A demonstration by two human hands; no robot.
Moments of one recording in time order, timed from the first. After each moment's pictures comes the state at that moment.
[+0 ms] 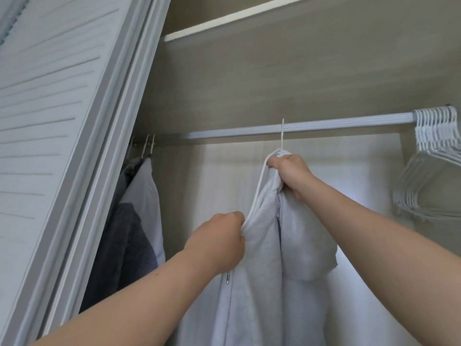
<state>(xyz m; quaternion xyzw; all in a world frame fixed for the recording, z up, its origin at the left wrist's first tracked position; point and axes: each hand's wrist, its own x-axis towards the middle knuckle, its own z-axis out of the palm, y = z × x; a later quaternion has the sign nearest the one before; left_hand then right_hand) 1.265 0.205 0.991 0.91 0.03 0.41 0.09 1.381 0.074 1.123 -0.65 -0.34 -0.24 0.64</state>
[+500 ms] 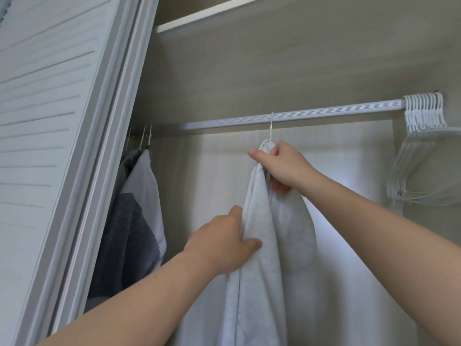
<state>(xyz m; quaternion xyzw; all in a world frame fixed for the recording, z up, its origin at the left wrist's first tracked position) 1.244 0.186 0.967 0.92 0.02 0.36 0.13 1.331 0.055 1.097 -0.77 -0.34 -0.32 0.44</state>
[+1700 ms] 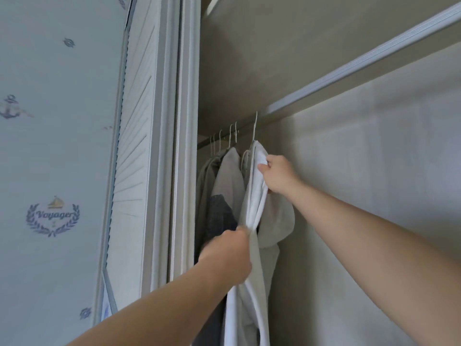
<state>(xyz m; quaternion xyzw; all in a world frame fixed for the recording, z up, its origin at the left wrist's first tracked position) 1.230 0.305 0.948 0.91 0.34 0.24 -0.02 1.397 0.295 1.070 -0.66 -0.51 -0.20 0.52</state>
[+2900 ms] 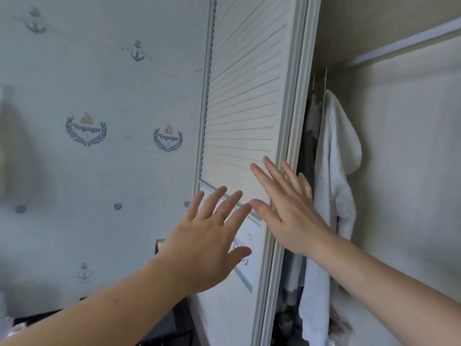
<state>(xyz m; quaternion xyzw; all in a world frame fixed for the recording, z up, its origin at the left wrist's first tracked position) 0.917 0.211 0.829 0.89 0.31 0.23 -0.25 1.119 0.160 0.867 -0.60 -0.71 -0.24 0.28</state>
